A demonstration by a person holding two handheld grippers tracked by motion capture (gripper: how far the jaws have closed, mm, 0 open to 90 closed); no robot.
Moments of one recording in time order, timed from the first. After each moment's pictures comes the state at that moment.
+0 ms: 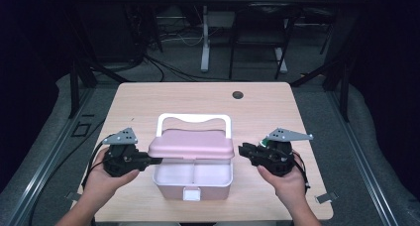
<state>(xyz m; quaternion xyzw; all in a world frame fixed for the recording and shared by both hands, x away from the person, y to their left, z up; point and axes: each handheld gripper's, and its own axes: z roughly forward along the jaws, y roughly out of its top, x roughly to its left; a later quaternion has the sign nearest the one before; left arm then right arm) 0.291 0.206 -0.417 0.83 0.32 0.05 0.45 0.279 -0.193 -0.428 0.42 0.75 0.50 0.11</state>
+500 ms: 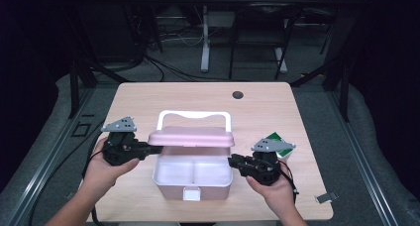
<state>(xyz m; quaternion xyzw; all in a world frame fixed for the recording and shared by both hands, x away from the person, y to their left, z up) 0.307 0.205 -0.400 0.83 0.33 0.05 0.45 0.272 -0.167 -0.454 0.40 0.77 0.48 0.10</state>
